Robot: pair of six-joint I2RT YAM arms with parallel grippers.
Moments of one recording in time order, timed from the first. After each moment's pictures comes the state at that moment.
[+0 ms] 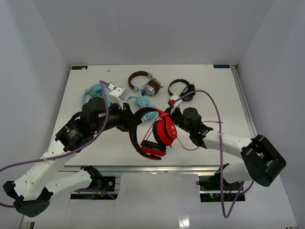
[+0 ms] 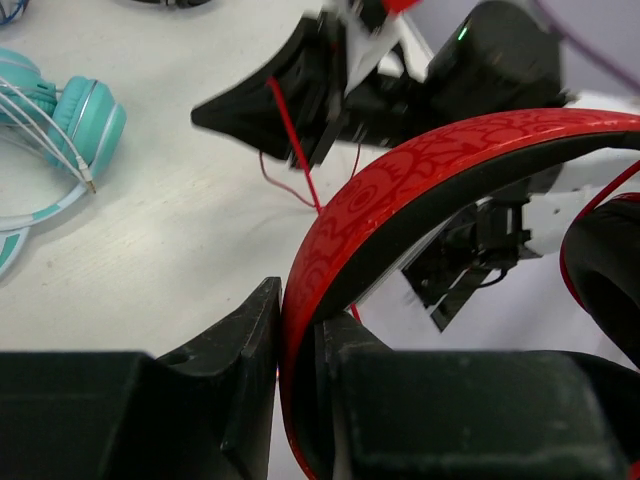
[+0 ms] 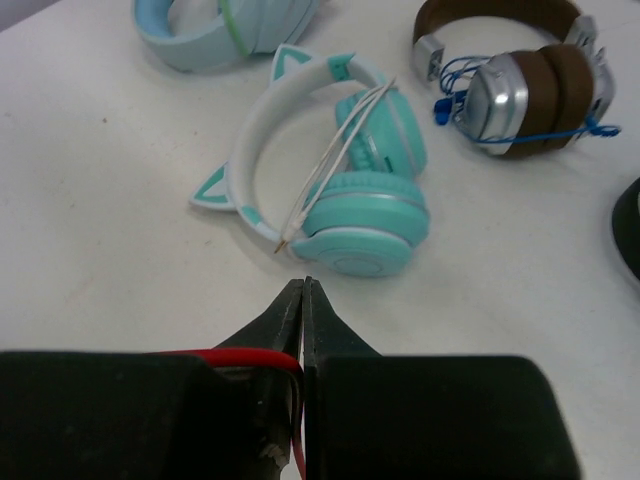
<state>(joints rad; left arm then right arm) -0.77 0.90 1.20 -0.66 0.16 -0.46 0.78 1.35 0.57 0.60 -0.10 0.07</state>
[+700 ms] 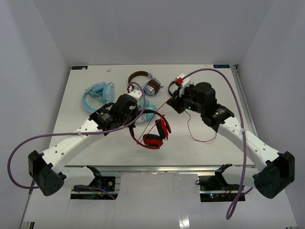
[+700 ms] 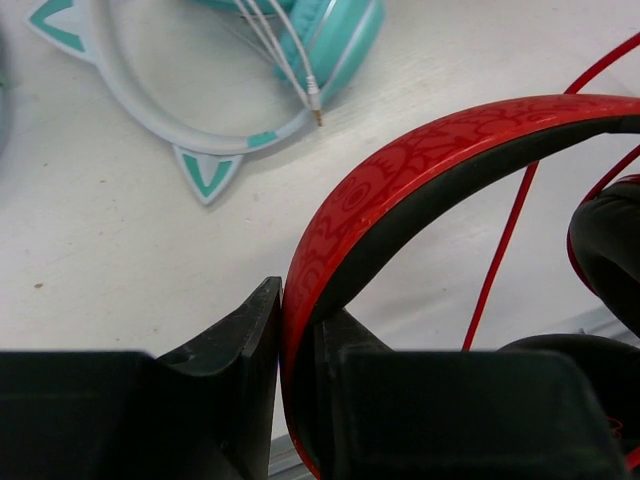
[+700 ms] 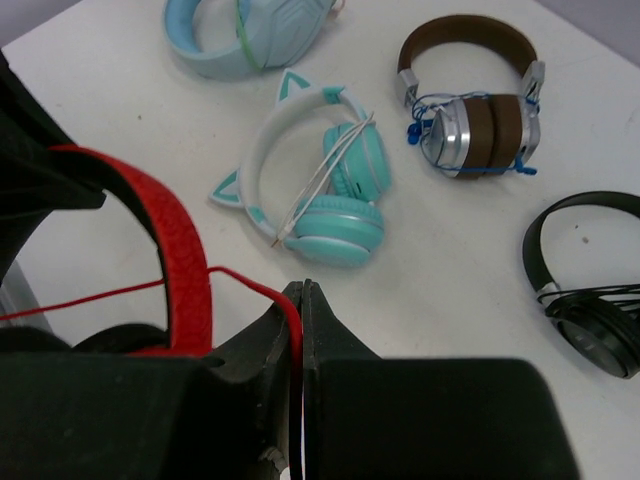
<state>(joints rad) -0.77 1.21 1.15 -0.75 -0.23 -0.26 0.60 1.20 1.04 -0.14 -0.33 -0.03</state>
